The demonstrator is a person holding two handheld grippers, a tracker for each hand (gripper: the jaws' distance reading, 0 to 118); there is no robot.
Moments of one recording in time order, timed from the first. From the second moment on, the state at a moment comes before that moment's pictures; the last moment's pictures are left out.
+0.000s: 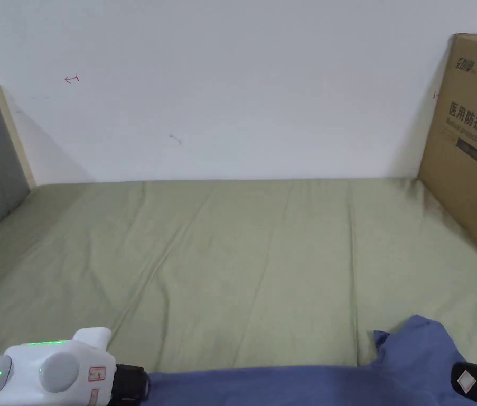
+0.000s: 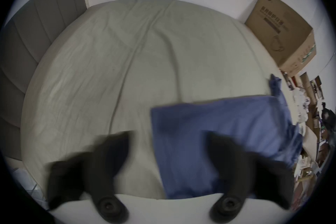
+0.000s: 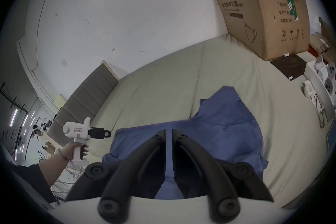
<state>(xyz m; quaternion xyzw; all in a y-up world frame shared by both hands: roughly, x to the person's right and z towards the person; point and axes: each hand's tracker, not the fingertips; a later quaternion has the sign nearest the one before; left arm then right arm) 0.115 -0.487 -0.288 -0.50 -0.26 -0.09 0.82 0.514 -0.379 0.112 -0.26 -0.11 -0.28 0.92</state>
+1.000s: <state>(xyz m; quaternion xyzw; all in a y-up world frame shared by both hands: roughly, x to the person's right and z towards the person) 0.134 -0.484 -0.258 -0.43 -0.33 -0.09 0.84 0.717 -0.564 -0.050 -0.49 -0.27 -0.22 0.80</state>
